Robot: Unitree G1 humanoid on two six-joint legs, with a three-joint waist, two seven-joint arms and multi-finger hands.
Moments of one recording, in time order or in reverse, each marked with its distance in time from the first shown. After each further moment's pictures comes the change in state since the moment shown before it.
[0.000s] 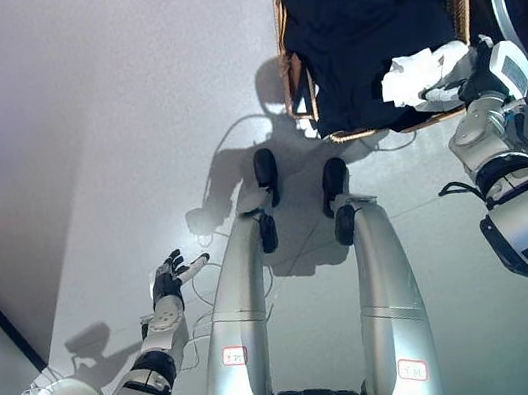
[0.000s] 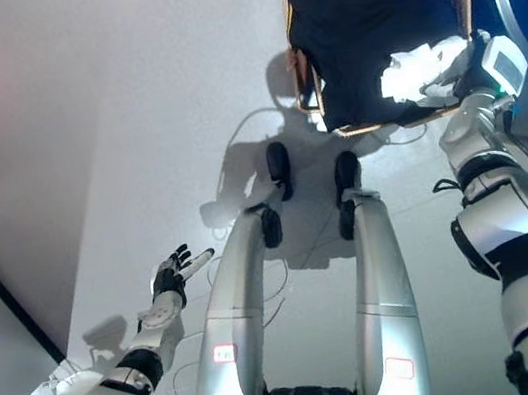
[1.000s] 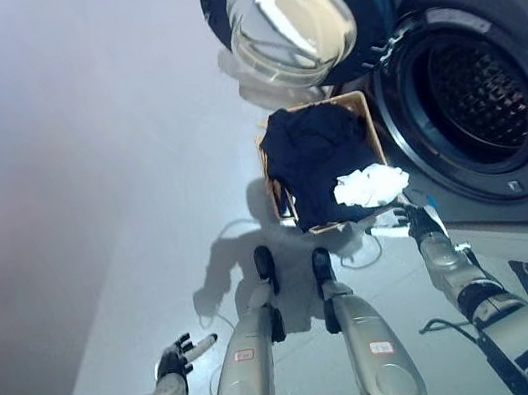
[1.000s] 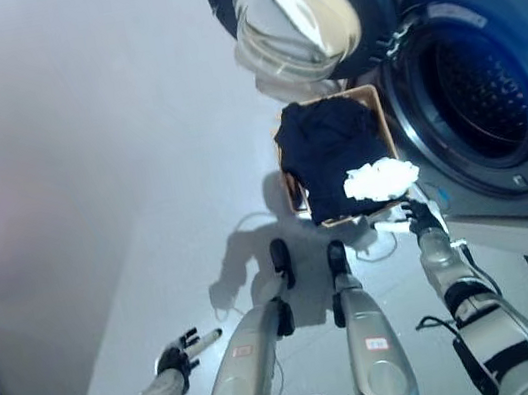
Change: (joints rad) left arm 0.166 -0.022 0.115 0.169 0.171 0.058 -0.097; right arm 0.557 0.175 -0.147 -0.292 0.197 -0.021 0.317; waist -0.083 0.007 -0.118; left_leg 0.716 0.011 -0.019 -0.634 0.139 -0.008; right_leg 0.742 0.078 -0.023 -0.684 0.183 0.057
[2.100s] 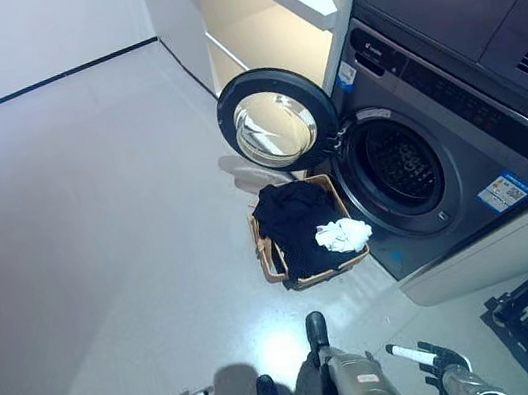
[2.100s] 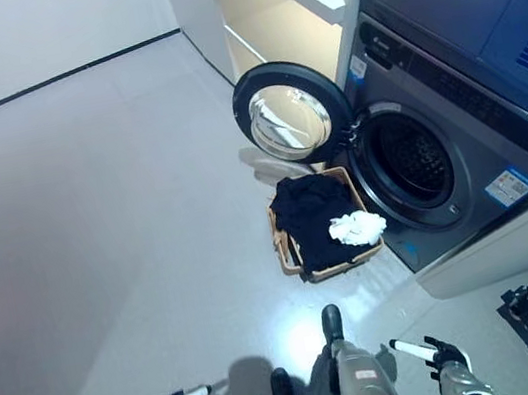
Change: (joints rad) left arm 0.146 0.006 0.051 0.121 0.055 0.061 -0.070; right arm 0.486 0.204 -0.298 0.189 0.151 0.031 0.111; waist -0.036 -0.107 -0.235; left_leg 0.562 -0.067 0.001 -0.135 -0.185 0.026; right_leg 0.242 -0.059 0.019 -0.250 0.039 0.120
